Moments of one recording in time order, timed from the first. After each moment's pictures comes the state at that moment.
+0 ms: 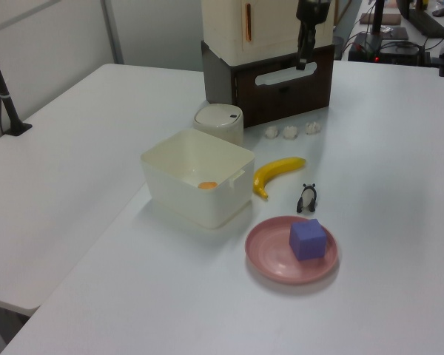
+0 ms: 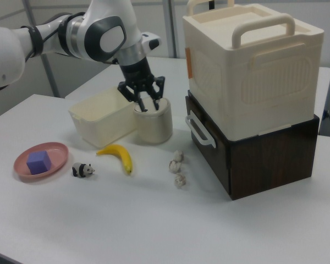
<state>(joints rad) -0.09 0.23 -0.06 -1.52 -0.01 1.97 -0.52</state>
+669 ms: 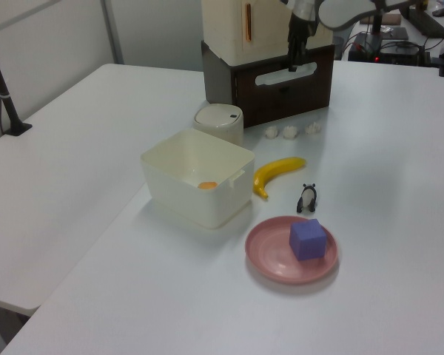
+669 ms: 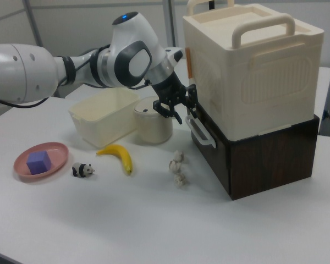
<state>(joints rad) -0.16 0.36 -0.06 -1.52 -0.21 2.23 -0.62</state>
